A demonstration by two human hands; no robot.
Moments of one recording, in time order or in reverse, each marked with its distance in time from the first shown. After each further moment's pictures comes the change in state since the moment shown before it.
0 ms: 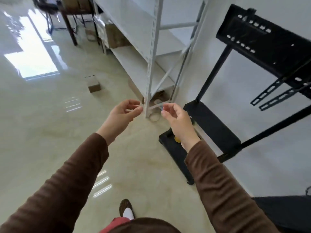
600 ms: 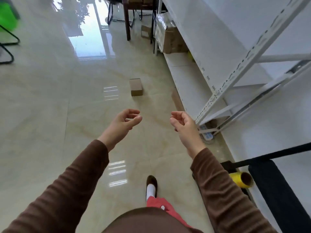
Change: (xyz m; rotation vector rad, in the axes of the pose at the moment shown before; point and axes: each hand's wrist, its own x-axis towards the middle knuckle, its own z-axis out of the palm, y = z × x) left_hand 0.241 -0.082 -0.248 -0.051 0.245 -0.214; right_hand 0.312 -0.044 0.240 0.032 -0.283 0.065
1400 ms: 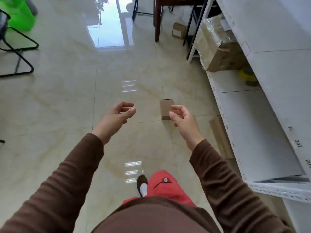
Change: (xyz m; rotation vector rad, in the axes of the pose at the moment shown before) left_hand 0.439 0.065 -0.348 -0.007 0.135 -0.128; right_hand 0.473 -0.168 0.300 -0.005 -0.113 0.075
